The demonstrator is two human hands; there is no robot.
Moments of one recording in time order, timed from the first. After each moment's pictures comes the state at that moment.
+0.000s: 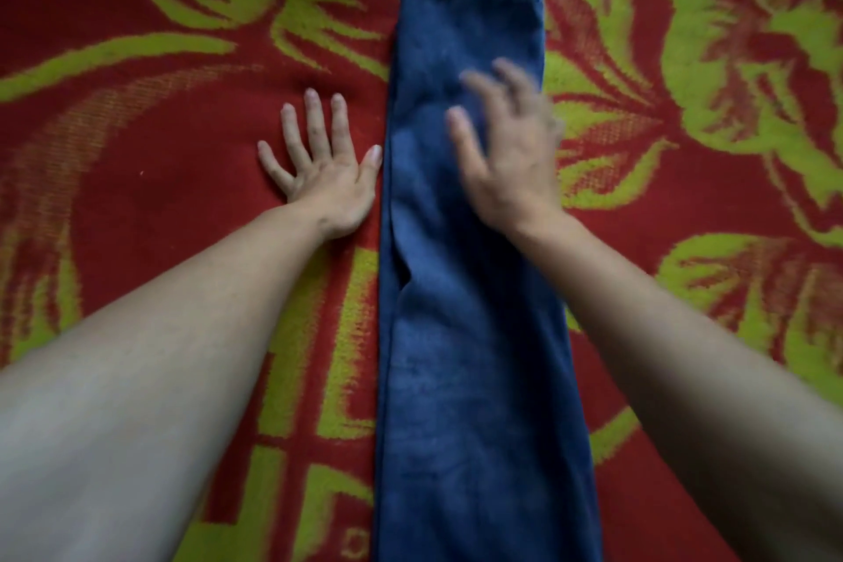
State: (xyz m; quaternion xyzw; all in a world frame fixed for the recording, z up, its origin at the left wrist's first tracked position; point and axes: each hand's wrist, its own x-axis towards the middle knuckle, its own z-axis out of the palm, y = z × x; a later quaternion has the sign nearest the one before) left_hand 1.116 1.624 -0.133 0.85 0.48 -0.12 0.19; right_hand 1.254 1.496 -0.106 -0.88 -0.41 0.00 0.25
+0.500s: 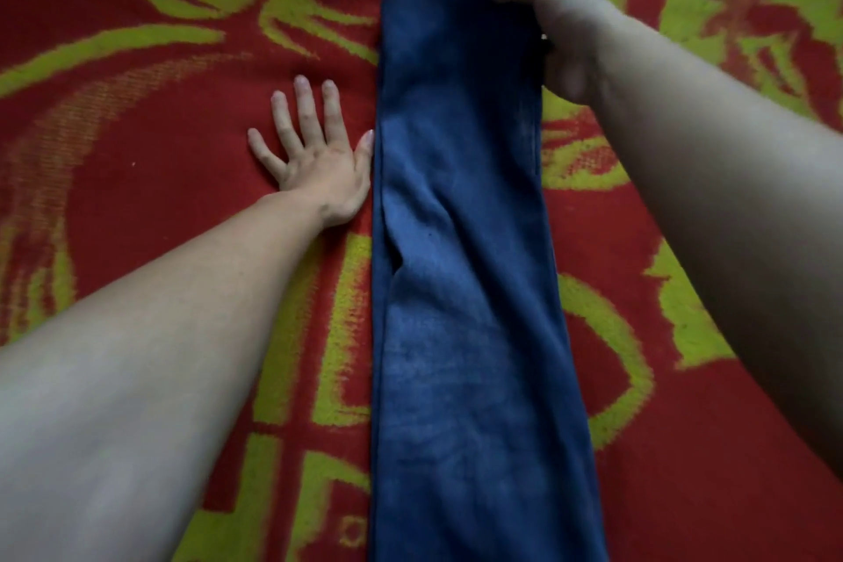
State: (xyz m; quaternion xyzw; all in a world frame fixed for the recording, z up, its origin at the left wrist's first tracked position) left_hand 1.119 1.623 -0.138 0.85 0.49 -0.12 0.15; right_hand 1.344 1.542 -0.054 -0.75 -0.07 0.43 0.50
